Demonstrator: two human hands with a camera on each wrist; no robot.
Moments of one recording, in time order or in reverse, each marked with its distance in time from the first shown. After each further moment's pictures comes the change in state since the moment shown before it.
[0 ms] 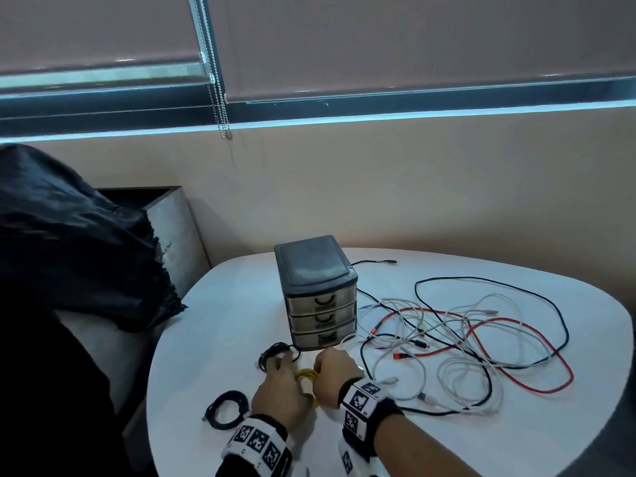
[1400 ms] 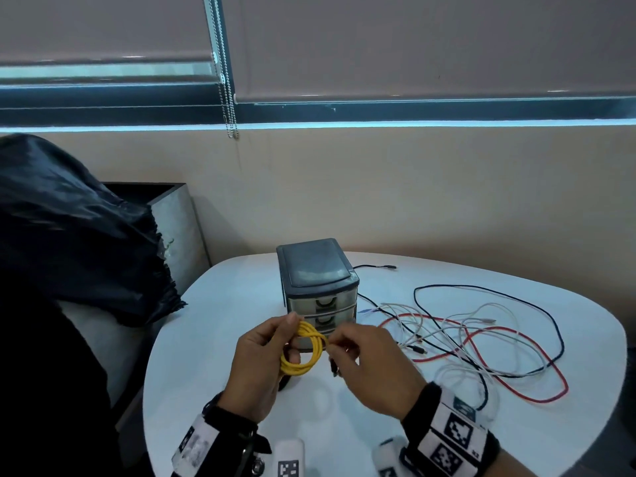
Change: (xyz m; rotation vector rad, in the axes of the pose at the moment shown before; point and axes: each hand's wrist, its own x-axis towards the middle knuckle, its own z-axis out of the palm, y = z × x) left_hand -0.046 0.032 -0.075 -1.390 0.138 0.219; right_hand -0.093 0.006 -0.087 0.241 0.367 -0.515
